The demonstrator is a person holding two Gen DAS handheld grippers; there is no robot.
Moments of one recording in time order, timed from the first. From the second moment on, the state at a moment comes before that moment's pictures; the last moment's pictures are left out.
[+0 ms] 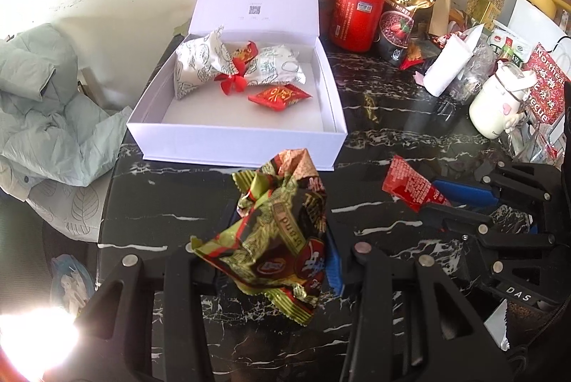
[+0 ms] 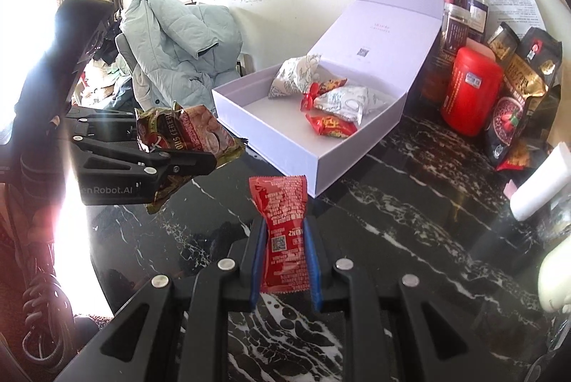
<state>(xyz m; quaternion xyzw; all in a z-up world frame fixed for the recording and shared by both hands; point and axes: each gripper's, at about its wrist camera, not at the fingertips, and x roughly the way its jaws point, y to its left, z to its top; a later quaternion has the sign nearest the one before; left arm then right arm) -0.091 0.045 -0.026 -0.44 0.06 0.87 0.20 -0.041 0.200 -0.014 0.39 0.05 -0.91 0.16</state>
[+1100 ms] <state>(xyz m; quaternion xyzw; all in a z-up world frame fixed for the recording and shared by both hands) -0.185 0.060 0.006 -0.40 0.05 0.89 0.20 -0.129 0.215 0.044 0.33 0.06 -0.93 0.17</state>
